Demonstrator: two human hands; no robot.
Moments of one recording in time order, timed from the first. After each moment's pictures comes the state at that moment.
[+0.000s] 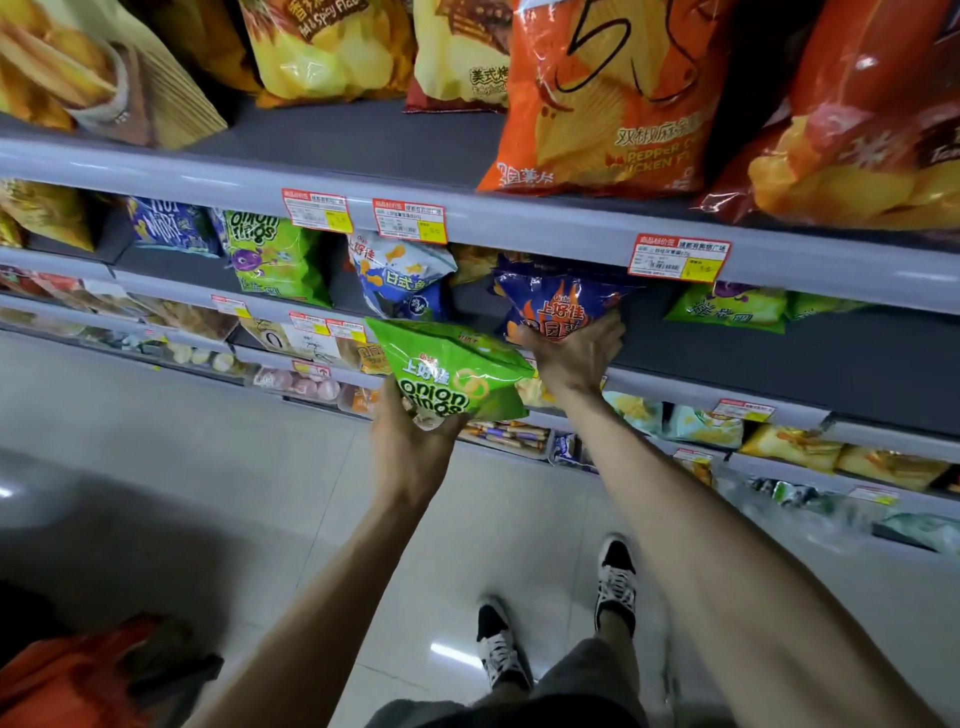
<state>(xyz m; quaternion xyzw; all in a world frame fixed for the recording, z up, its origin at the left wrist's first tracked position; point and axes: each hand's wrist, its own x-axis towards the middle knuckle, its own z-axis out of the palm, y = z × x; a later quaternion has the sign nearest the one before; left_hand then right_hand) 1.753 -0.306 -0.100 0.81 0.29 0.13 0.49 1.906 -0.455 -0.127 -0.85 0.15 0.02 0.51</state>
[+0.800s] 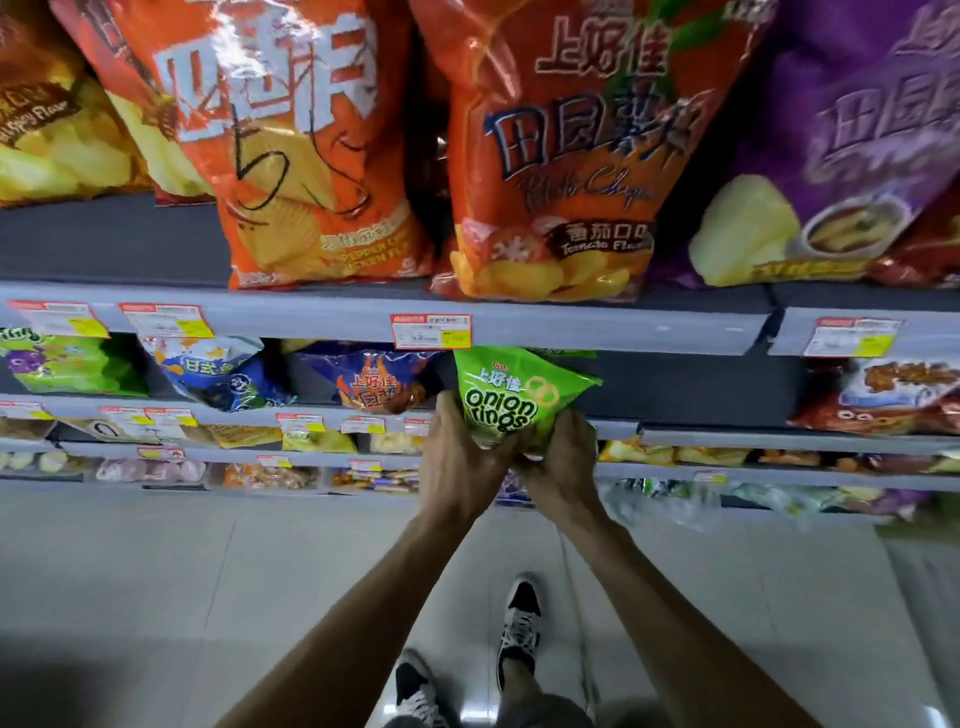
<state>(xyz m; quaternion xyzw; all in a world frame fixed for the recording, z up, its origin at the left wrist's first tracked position) 1.847 -0.522 -0.089 0.86 0.14 0.02 0.49 1.858 -0.654 -0.137 -0.90 0.11 0.02 0.43</state>
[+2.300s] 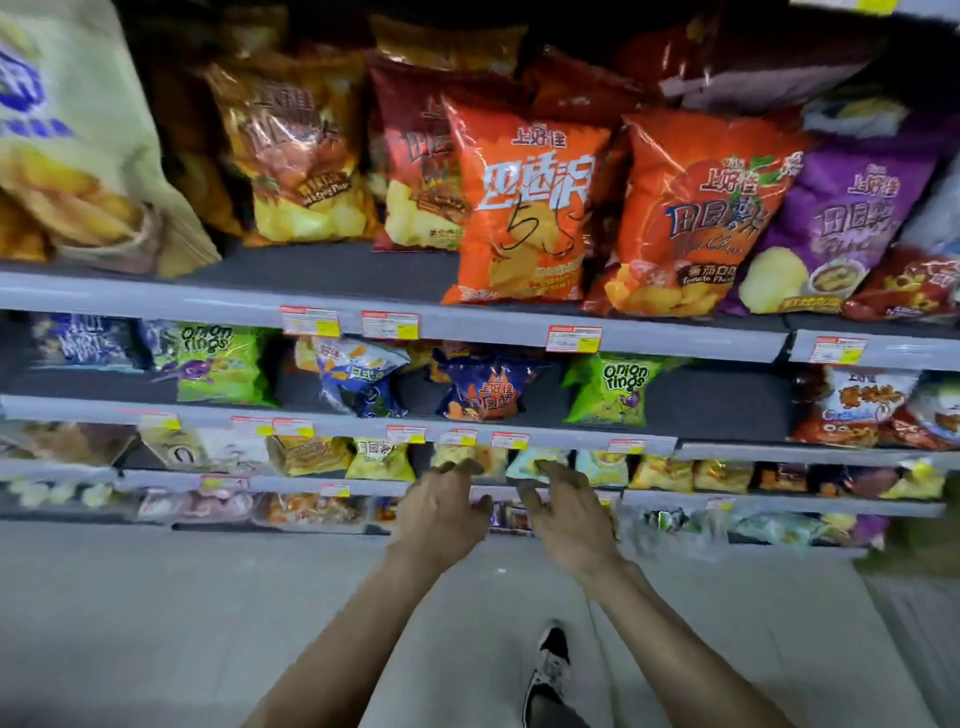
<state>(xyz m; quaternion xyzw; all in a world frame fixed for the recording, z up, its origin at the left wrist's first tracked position) 1.736 -0.332 -0.017 0.96 0.00 -0.13 0.27 1.739 -0.511 -0.042 -0.96 0.08 0.10 0.27</state>
